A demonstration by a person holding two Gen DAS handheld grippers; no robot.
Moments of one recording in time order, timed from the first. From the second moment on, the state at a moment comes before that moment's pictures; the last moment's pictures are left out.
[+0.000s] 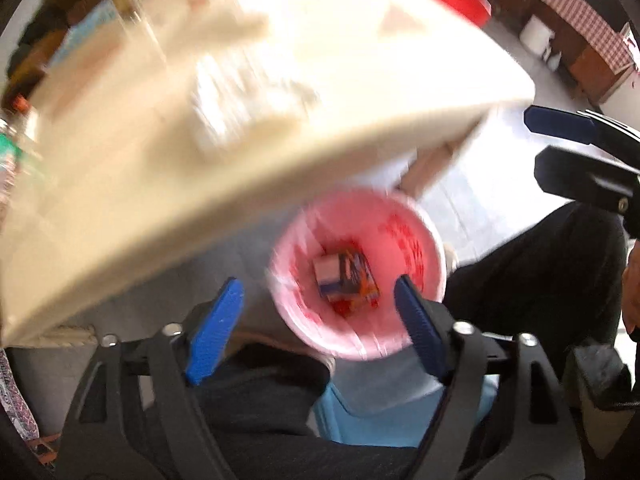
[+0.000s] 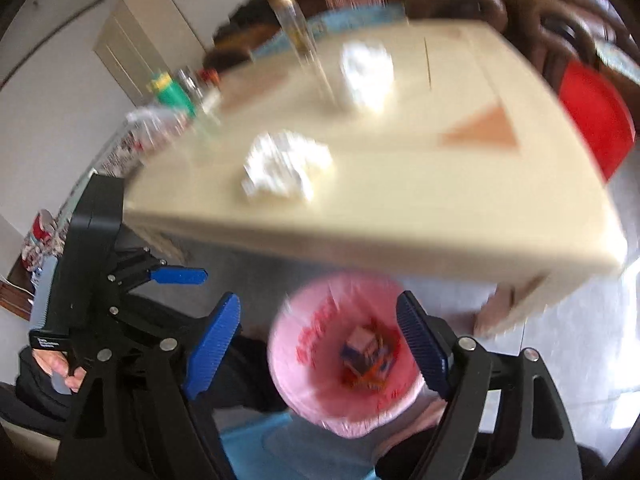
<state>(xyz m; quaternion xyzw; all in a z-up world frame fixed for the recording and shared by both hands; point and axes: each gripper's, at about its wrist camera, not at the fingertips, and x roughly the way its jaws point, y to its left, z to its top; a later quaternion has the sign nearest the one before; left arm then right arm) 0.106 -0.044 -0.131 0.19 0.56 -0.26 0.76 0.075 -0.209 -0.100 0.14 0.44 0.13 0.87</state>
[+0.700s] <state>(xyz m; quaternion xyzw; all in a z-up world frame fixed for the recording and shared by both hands) 0.184 -0.027 0.031 0.13 0.48 -0.23 0.84 0.185 -0.252 0.062 0.16 0.34 0.11 0.92</state>
